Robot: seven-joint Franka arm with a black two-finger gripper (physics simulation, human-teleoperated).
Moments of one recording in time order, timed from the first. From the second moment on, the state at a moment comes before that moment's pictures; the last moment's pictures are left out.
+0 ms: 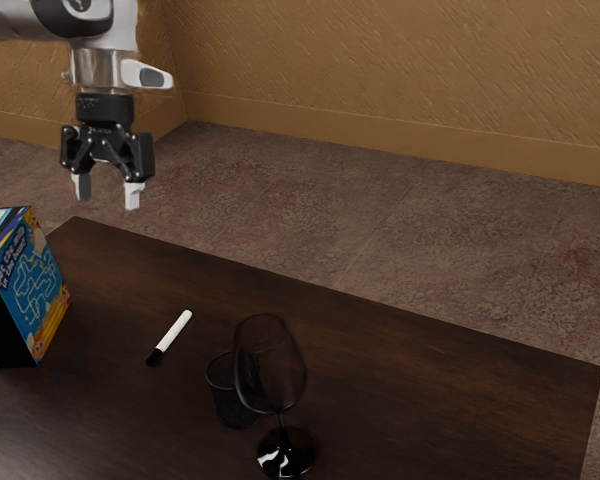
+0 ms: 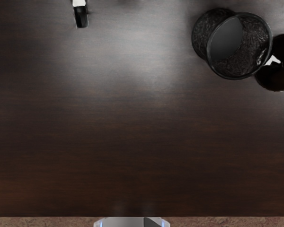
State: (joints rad) arm 0.14 0.04 -0.09 -1.51 -0.04 1.13 0.01
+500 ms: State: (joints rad) arm -0.01 0.32 0.15 -2.00 -0.06 1.96 0.03
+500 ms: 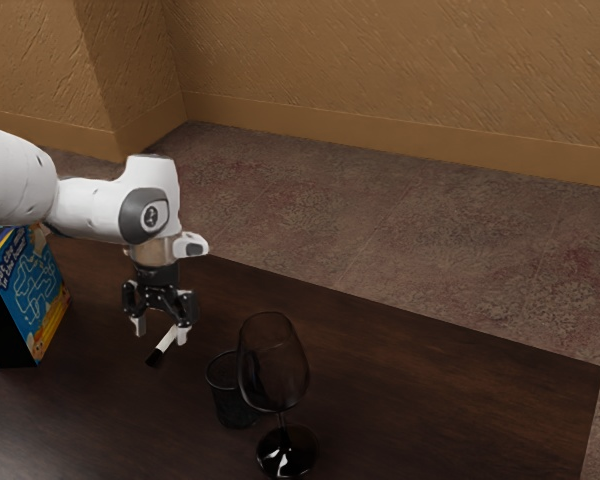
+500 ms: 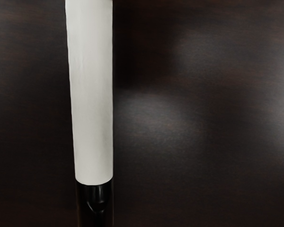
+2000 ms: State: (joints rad) arm -0.12 0.47 0.00 -1.47 -0.05 1.00 -0.36
